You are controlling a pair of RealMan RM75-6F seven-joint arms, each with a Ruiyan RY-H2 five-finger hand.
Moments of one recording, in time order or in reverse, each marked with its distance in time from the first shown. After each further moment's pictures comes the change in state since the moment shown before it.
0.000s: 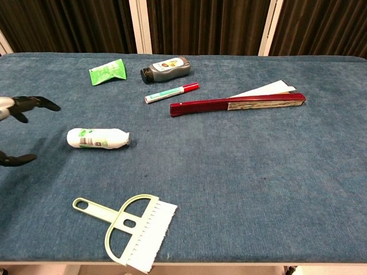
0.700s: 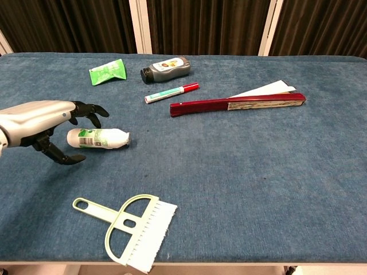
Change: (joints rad) left arm -0.146 -0.115 -0.037 0.039 -0.119 -0.110 0.130; right arm 0.003 -0.002 0.000 0.001 0.003 -0.004 -0.004
